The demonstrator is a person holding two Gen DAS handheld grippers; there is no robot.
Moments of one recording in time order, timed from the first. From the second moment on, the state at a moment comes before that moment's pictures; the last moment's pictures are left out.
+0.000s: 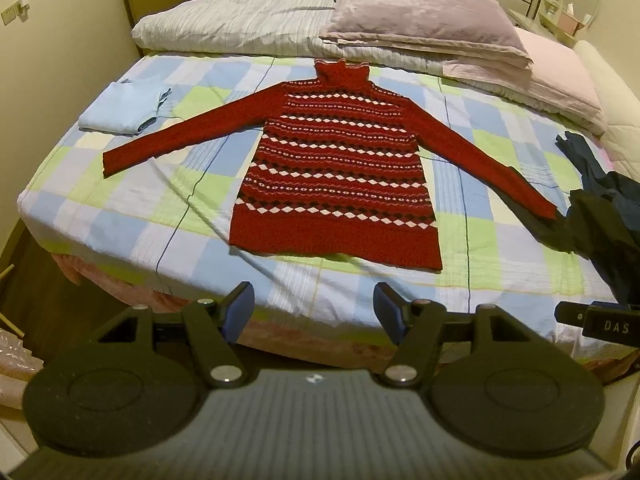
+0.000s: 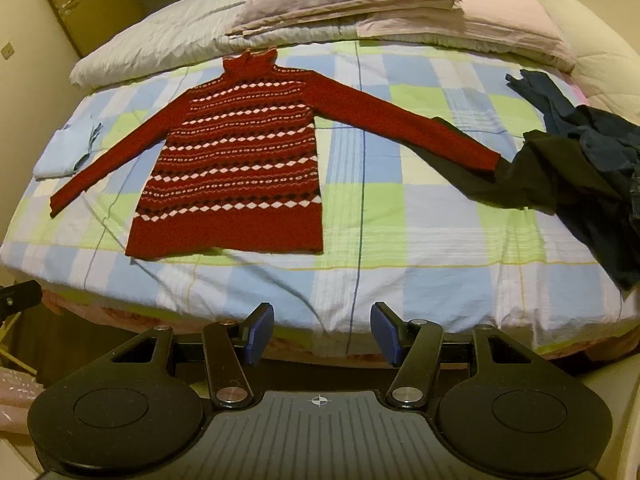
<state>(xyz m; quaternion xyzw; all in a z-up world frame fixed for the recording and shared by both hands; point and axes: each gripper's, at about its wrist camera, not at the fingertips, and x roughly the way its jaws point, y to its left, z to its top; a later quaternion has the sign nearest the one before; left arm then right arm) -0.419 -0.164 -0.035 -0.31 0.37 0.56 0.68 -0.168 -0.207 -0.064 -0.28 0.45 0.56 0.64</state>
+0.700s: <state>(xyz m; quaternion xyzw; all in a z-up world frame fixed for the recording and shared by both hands) -0.424 -0.146 -0.032 -0.31 0.36 0.59 0.66 -0.168 -0.174 -0.066 -0.28 0.44 0.59 0.61</state>
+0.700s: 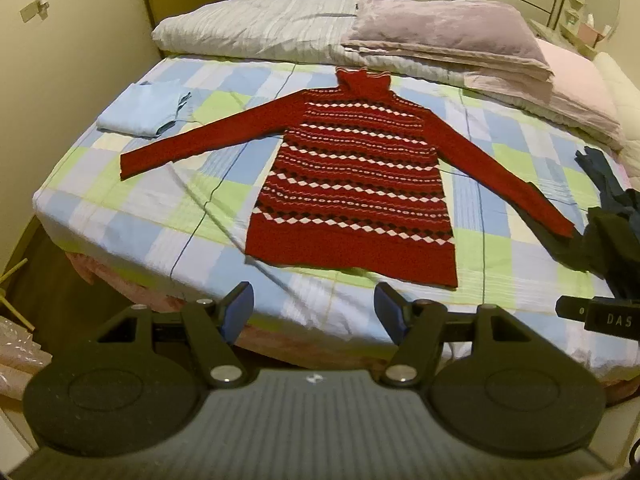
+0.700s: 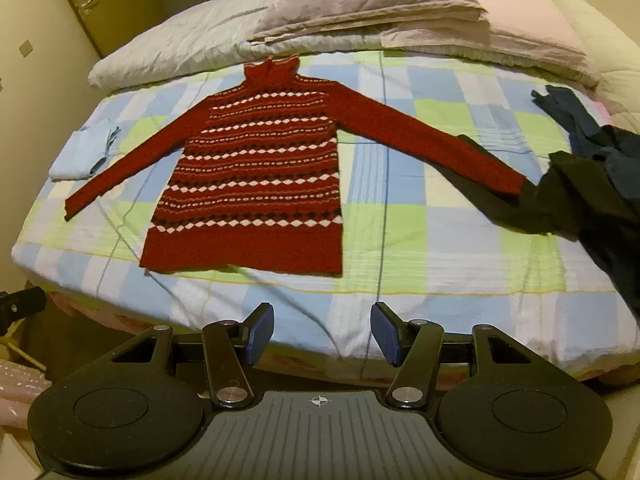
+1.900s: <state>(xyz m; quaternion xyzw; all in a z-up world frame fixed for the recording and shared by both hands) -0.608 0.240 -0.184 -0.52 0.22 0.60 0.57 -0.201 0.095 -0.144 -0.24 0.50 0.47 0.68</state>
